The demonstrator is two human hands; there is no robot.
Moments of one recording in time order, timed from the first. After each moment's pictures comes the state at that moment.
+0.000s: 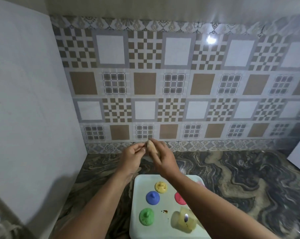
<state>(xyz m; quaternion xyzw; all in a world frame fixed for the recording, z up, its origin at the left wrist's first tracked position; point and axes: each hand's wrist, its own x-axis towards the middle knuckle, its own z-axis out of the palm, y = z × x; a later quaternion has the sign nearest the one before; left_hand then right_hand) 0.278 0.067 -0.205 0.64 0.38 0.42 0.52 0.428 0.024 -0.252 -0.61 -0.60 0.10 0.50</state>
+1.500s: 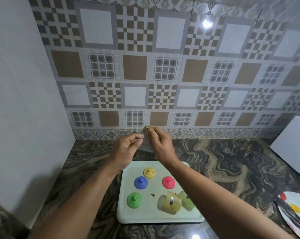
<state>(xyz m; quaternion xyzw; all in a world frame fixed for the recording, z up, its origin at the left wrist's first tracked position) 0.278 0.051 -0.215 0.74 0.25 0.40 0.48 0.446 0.001 -0.227 -0.58 -0.54 0.19 0.58</state>
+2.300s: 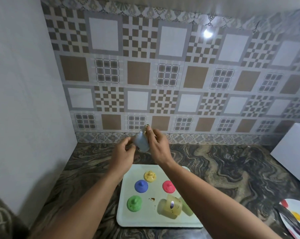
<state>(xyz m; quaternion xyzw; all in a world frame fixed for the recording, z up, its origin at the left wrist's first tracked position) 0.276 0.038 -0.227 0.65 0.40 0.43 0.49 0.420 0.005 -0.214 -0.61 -0.48 0.21 0.60</state>
